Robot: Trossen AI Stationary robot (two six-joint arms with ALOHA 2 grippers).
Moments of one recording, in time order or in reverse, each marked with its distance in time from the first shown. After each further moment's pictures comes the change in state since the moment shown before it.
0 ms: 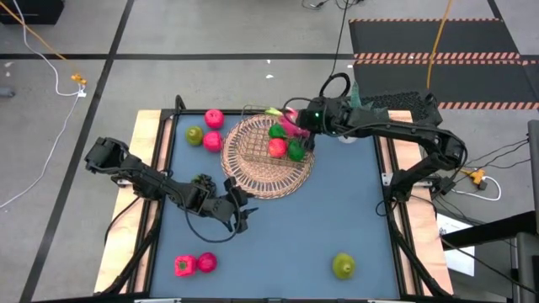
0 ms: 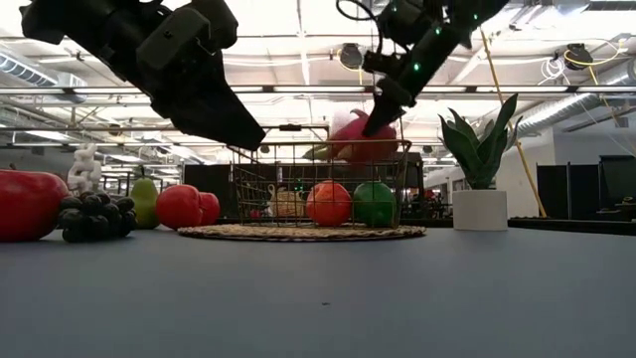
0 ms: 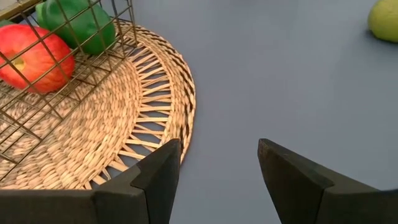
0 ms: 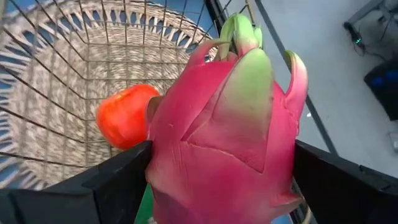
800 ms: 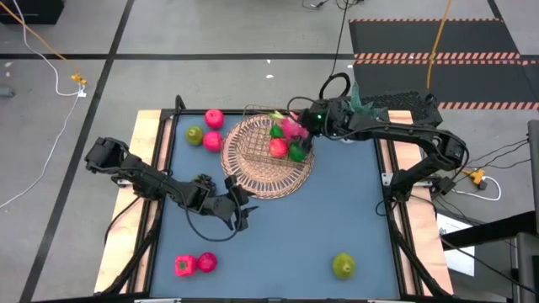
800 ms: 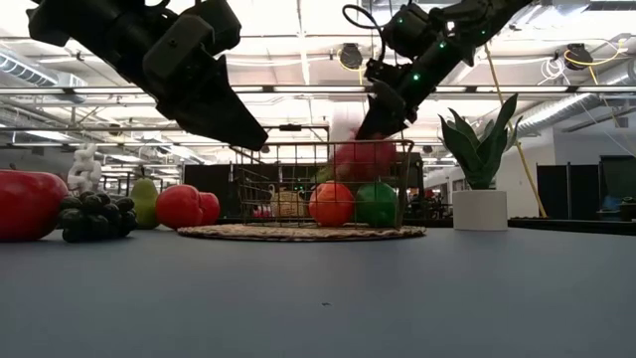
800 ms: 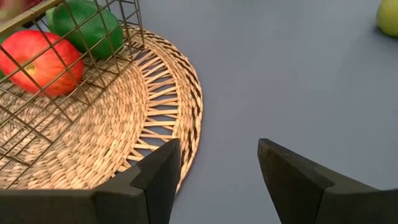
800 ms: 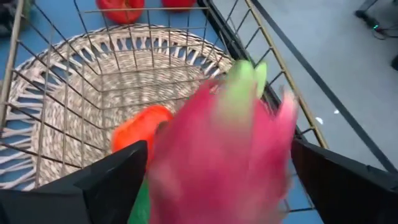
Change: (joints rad) left arm 0.017 0.000 0.000 0.004 0.001 0.040; right arm -0.027 -0.008 -0.096 0.153 -0.075 0.162
